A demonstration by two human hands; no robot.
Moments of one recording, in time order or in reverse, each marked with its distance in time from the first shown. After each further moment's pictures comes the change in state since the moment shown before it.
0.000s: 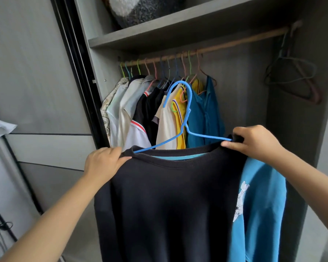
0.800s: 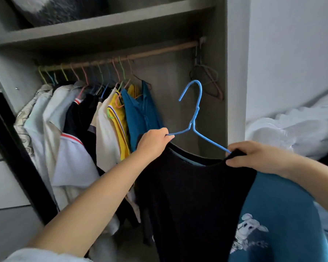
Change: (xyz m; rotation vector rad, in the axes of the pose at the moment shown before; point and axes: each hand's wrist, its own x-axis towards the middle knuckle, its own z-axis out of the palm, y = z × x) left_hand 0.129 0.217 -0.013 -0.687 -0.454 0.058; right_hand -0.120 0.014 -0.100 0.441 -0.404 0.572
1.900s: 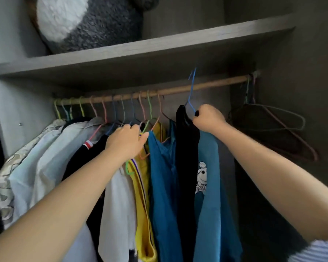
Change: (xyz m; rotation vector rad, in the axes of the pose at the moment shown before) left_hand 0.163 -0.177 -0.072 0.353 0.194 -0.256; right_hand 0.343 -0.147 -0.031 -0.274 0.569 -0.143
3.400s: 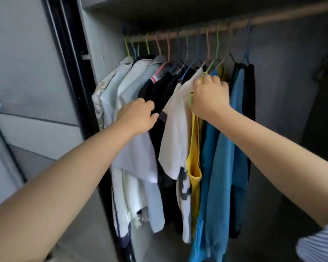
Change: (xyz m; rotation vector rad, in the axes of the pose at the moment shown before) left_hand -0.128 -0.080 0.003 0.105 -0.110 -0.187; right_hand -0.100 -0.087 0.095 -0.317 0.001 -0.462
